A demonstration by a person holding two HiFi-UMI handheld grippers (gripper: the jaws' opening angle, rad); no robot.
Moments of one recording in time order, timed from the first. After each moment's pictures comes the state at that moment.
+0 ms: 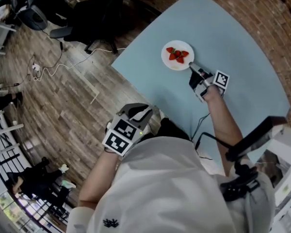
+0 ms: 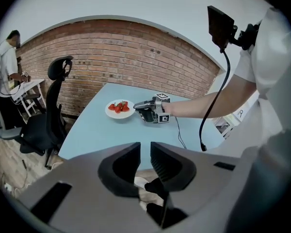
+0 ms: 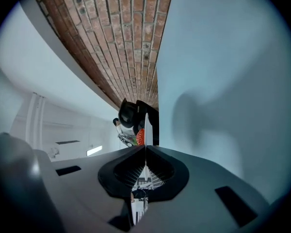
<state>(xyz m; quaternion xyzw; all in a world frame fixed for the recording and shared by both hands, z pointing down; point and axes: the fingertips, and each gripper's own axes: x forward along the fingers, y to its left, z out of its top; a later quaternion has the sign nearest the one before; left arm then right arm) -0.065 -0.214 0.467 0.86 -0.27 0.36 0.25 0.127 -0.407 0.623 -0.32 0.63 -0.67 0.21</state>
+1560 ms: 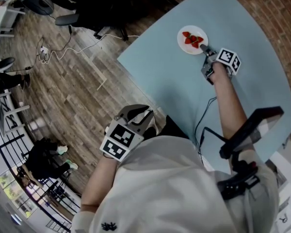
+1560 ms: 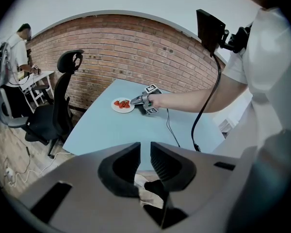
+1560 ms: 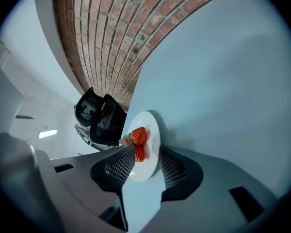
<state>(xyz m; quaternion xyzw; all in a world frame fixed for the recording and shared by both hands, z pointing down) -0.082 -0.191 0.471 0.84 -0.31 0.36 0.28 0.137 -0.474 0.683 -0.46 0.62 -0.63 0.03</state>
